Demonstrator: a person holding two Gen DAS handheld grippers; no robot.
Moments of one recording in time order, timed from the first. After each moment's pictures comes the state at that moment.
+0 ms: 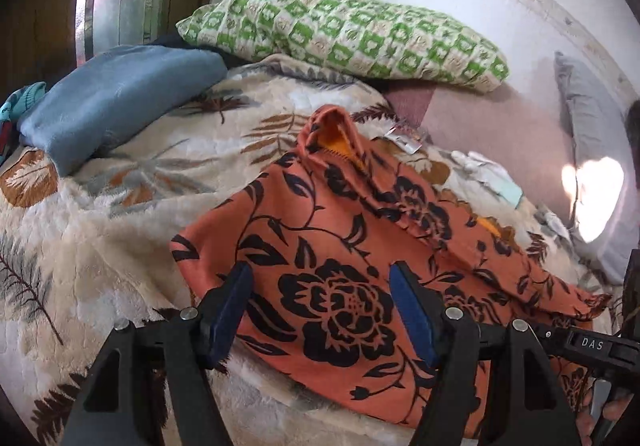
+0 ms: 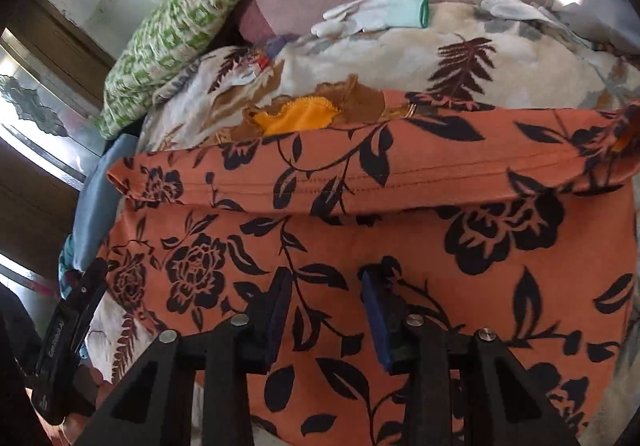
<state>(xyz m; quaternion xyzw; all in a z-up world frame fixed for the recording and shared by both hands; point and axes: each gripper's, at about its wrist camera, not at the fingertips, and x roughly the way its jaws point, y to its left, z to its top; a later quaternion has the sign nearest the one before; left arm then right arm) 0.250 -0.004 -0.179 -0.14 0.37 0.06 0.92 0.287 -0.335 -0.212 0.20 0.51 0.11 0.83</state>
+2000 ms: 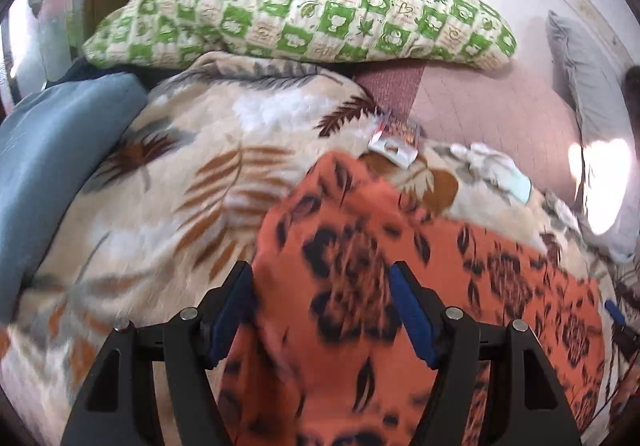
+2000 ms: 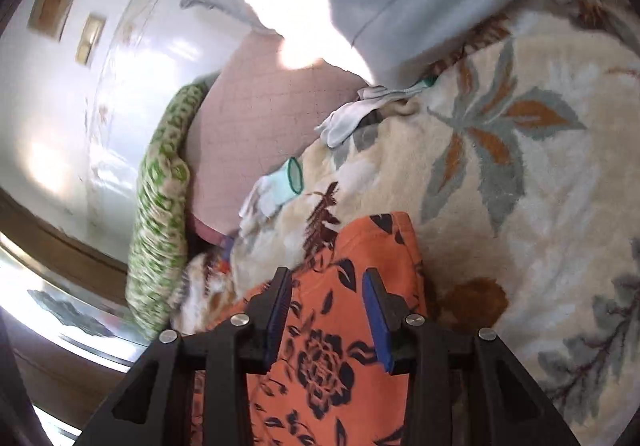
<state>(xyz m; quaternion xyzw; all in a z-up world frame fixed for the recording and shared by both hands) 0.393 0.006 -0.169 -0.09 0.43 -0.04 0.90 0.271 -0.530 -0.194 0.49 0.32 0.01 0.81</state>
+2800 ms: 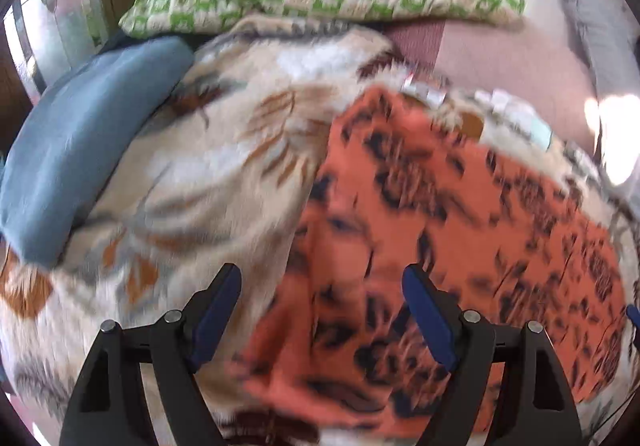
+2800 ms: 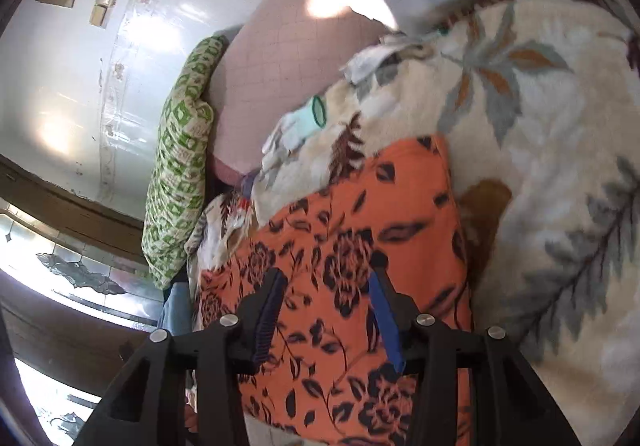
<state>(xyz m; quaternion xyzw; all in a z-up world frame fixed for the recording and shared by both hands) 0.318 0.028 -0.187 -0.04 0.49 0.01 0.87 0.209 -0.481 -0.184 0.47 0.39 0.05 0.79</state>
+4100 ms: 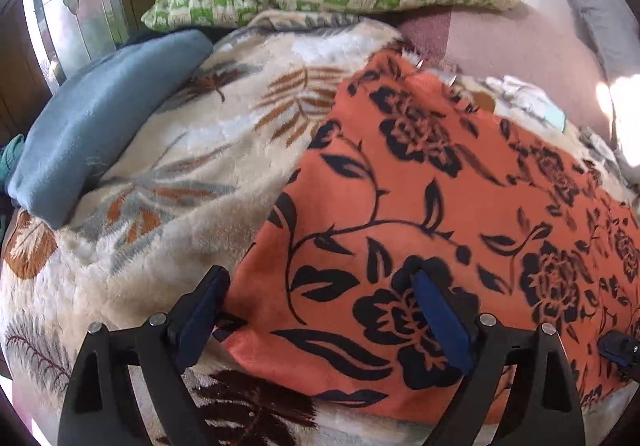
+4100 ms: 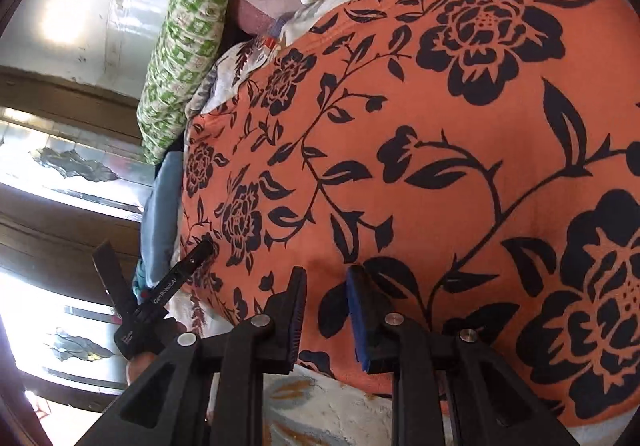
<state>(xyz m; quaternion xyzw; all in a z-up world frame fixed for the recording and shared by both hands) 0.291 0.018 -0.199 -0.02 0.44 0.04 0.89 0.228 -0.337 -0.236 0.39 0.51 0.18 0.75</state>
